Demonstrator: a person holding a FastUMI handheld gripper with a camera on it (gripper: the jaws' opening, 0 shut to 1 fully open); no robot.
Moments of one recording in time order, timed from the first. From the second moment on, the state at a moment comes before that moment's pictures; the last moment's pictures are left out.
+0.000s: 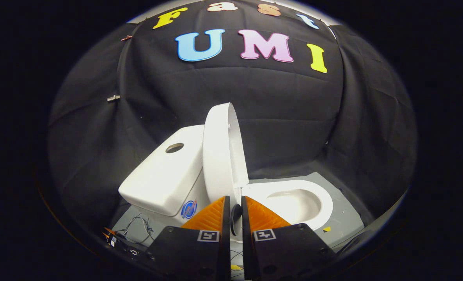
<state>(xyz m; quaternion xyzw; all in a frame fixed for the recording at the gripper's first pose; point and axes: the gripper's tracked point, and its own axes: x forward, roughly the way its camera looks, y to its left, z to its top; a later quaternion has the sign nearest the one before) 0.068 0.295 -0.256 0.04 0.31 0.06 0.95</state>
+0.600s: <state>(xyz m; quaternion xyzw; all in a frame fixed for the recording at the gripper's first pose) 0.068 0.332 -0.257 -0.01 0.29 0.07 0.95</state>
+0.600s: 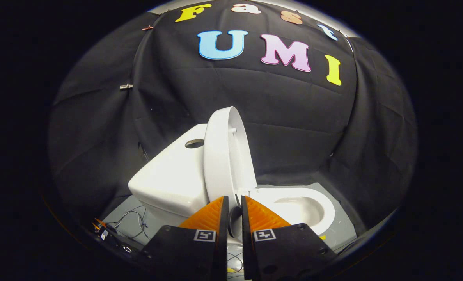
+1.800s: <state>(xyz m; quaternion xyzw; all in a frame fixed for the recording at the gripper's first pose) 0.046 0.216 -0.131 0.02 0.18 0.11 0.98</state>
